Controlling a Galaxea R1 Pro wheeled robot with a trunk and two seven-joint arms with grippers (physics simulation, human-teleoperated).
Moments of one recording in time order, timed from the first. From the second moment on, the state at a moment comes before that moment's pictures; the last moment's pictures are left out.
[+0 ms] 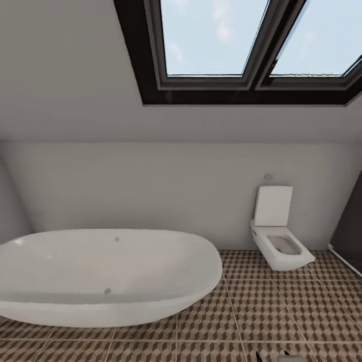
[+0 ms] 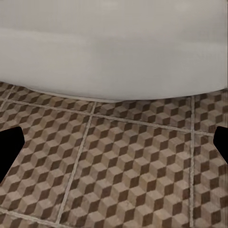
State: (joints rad) left arm -0.36 -0.01 0.00 0.08 0.10 -0.69 0.15; right arm -0.37 -0.11 0.20 0.07 -0.20 -0.79 0.01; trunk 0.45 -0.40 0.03
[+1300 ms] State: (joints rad) left arm -0.36 -0.01 0.00 0.08 0.10 -0.69 0.15; right arm -0.37 -0.11 0.20 0.07 -0.20 -0.79 0.01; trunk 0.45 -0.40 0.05
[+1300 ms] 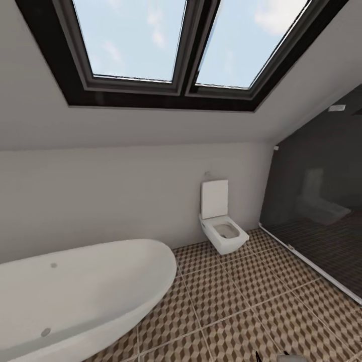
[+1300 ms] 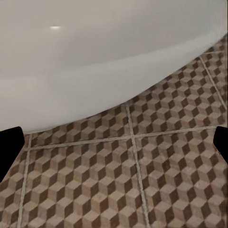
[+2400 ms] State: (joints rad) left arm -0.36 -0.01 0.00 0.08 0.10 -0.69 0.15; right arm -0.37 -0.11 0.20 0.07 -0.20 -0.79 0.01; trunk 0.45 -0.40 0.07
